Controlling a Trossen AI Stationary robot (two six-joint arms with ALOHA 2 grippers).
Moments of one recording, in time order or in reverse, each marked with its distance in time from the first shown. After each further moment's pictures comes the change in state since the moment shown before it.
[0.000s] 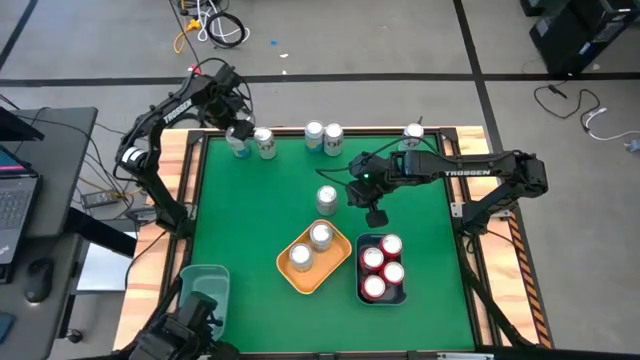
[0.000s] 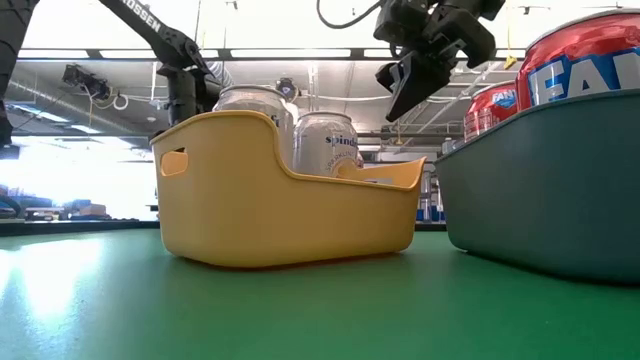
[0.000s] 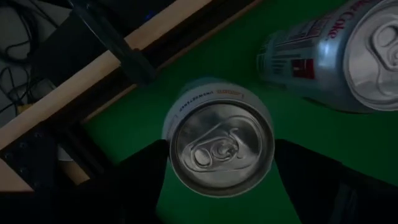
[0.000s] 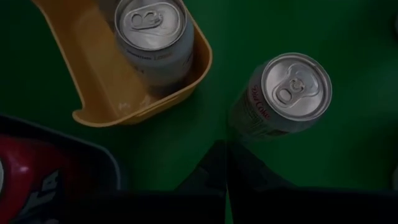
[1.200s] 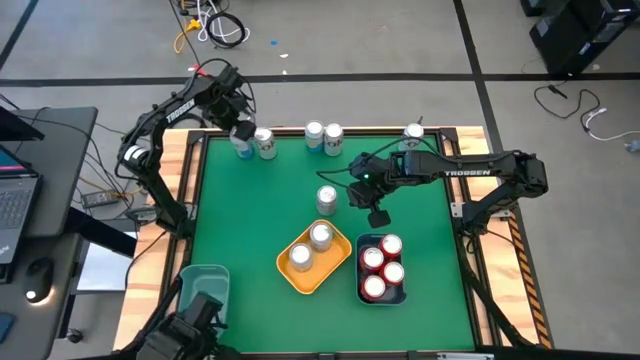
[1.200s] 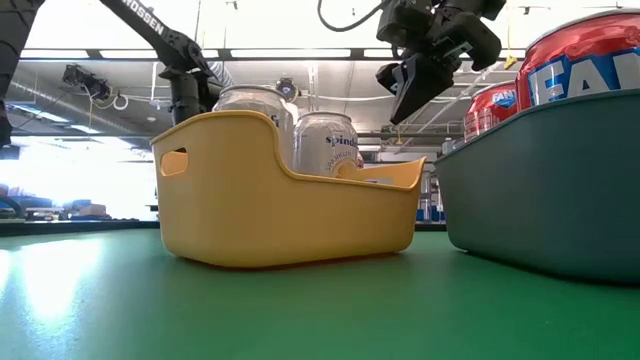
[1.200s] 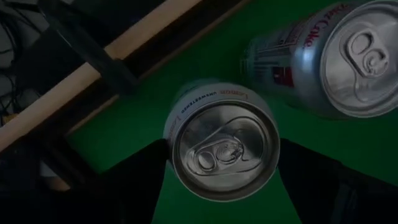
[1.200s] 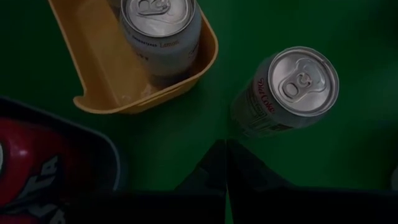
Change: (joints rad) left arm -0.020 0.030 -0.002 0.006 0.054 0.015; right arm 0.000 0.000 0.000 -0.026 0.000 -0.044
